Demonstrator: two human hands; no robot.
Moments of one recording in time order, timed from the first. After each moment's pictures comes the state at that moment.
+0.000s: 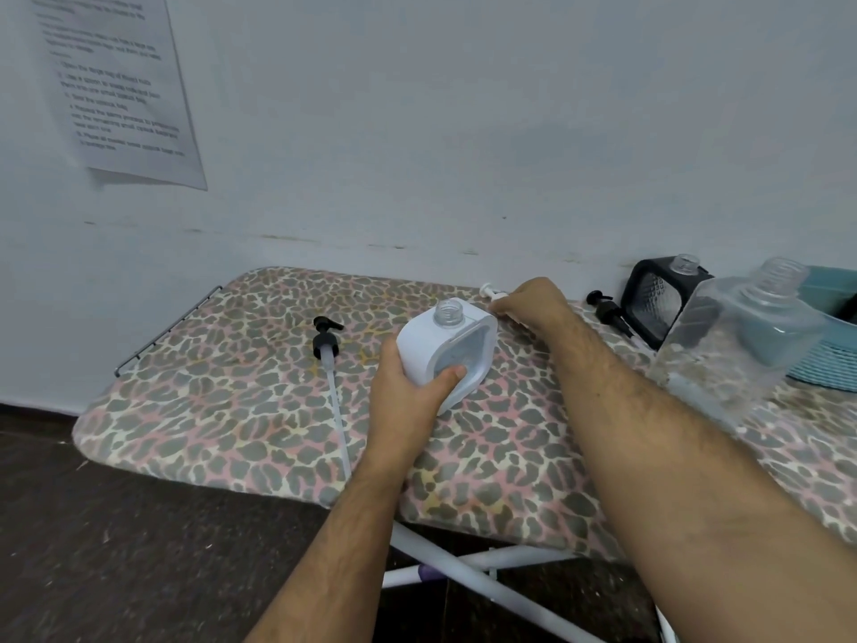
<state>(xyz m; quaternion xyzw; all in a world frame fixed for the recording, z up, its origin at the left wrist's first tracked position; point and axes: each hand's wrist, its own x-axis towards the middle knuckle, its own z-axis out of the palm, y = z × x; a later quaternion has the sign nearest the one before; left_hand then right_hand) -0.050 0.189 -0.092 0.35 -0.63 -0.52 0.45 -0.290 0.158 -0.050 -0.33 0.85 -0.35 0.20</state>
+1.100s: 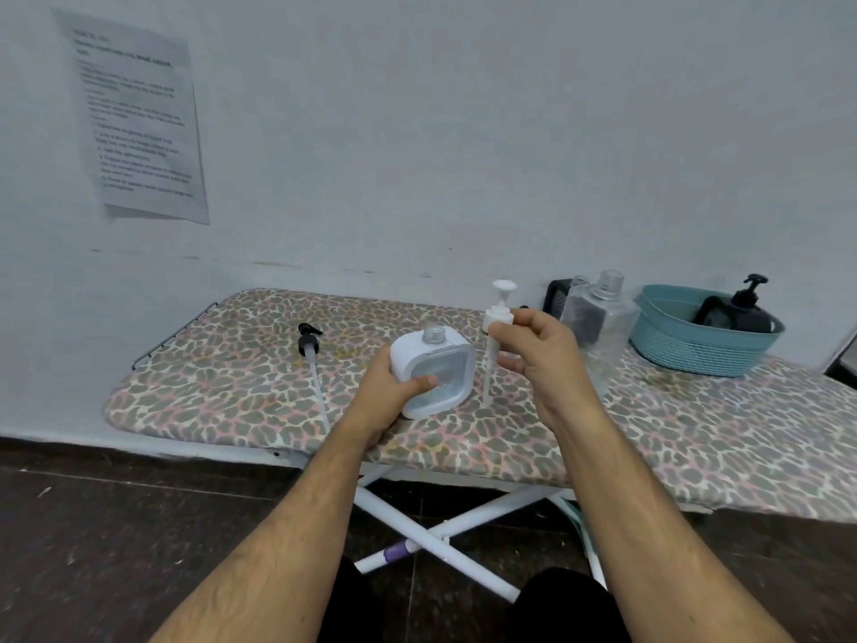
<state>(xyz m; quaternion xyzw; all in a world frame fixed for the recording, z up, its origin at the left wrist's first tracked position) -0.039 0.219 -0.082 0.27 -0.67 -0.61 0.34 -0.173 0.378 0.010 -0.35 0.60 -0.68 0.23</state>
